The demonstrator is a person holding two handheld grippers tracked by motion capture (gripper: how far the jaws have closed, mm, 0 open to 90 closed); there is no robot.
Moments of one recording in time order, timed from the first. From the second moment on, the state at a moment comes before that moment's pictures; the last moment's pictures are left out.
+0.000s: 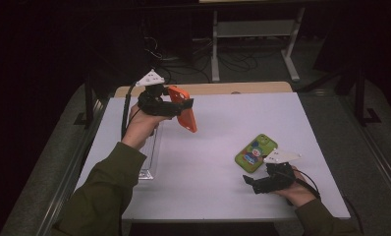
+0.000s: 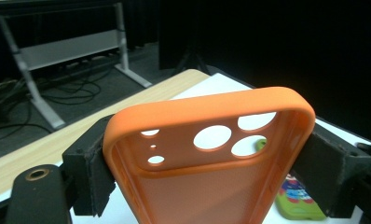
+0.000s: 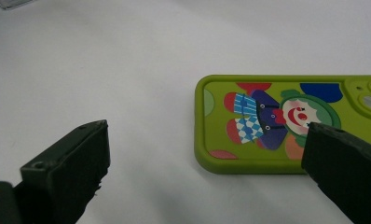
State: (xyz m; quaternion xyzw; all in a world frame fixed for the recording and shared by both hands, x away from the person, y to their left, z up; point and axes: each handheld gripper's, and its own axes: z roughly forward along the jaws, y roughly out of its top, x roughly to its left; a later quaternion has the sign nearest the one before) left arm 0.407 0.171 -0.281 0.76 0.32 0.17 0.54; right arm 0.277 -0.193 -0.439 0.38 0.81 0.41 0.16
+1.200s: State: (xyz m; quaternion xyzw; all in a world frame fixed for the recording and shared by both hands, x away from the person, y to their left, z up) left arm 0.473 0.239 -0.297 0.70 0.50 0.30 0.41; right arm 0.276 -0.194 -0.437 0.38 0.81 0.41 0.16
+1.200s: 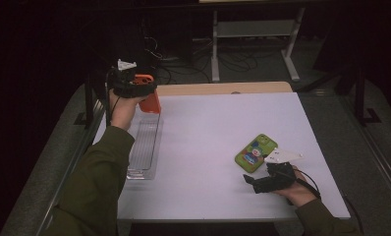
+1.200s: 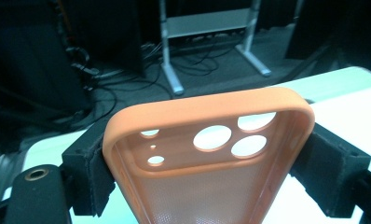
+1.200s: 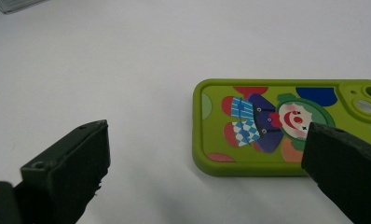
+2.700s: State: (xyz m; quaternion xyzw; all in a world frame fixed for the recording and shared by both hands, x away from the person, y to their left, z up) left arm 0.506 0.241 -0.365 0.71 0.55 0.30 0.34; right arm 0.282 -0.194 -0.438 0.38 0.81 0.42 0.16
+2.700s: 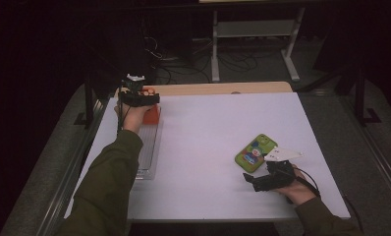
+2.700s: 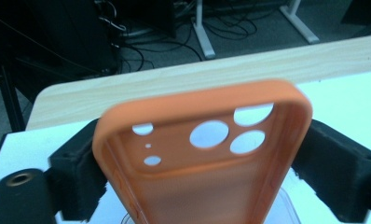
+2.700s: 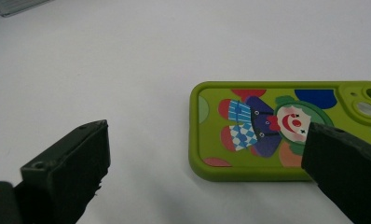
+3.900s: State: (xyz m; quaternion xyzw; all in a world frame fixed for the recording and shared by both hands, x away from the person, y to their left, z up) left arm 0.420 0.231 -0.323 0.79 0.41 0.19 0.42; right arm 0.275 -0.191 -0.434 0.38 0.81 0.42 0.16
